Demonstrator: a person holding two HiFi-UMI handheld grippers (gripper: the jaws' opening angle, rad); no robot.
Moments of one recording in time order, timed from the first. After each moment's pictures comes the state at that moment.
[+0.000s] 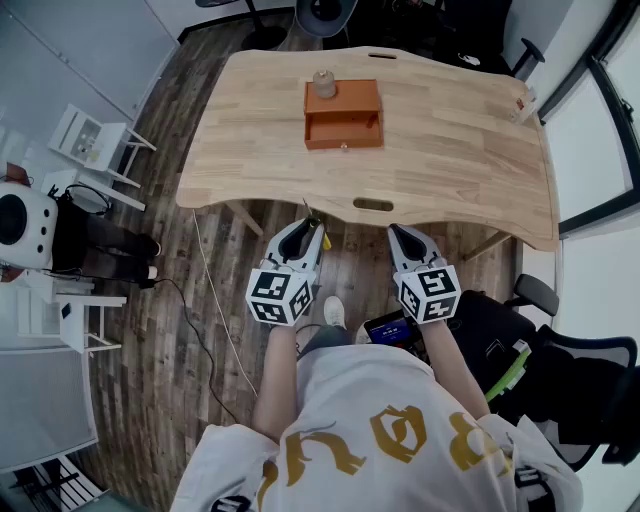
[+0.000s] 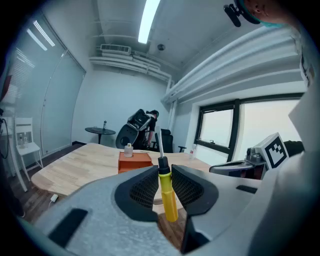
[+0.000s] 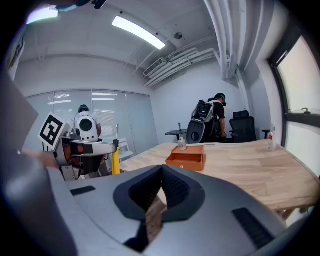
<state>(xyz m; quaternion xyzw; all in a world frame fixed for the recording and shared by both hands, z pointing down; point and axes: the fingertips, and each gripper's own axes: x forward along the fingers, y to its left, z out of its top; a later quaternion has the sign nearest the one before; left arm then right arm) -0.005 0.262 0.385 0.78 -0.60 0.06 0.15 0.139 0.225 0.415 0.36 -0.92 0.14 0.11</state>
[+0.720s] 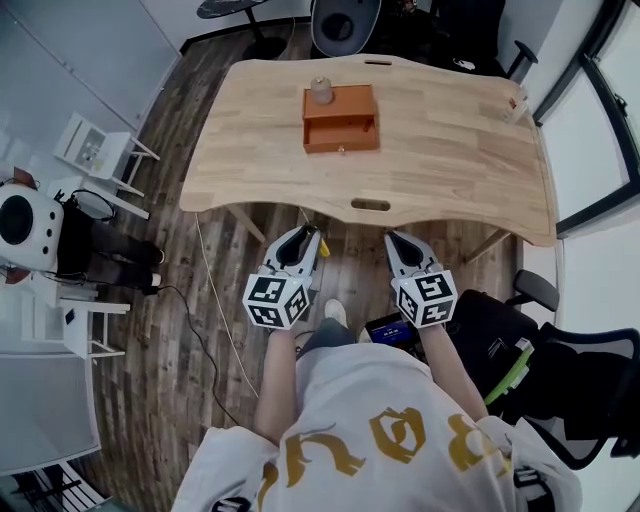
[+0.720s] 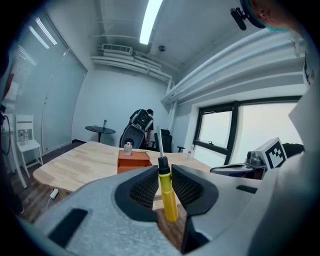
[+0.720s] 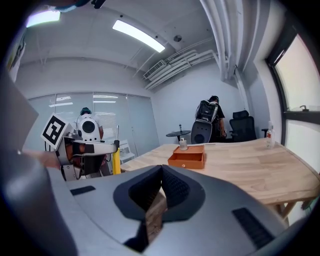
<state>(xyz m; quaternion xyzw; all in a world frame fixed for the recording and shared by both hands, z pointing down) -0.001 0.286 0.383 0.78 -0.60 0.05 0.16 0.147 0.251 0.414 0.36 -0.92 0.14 0.10</state>
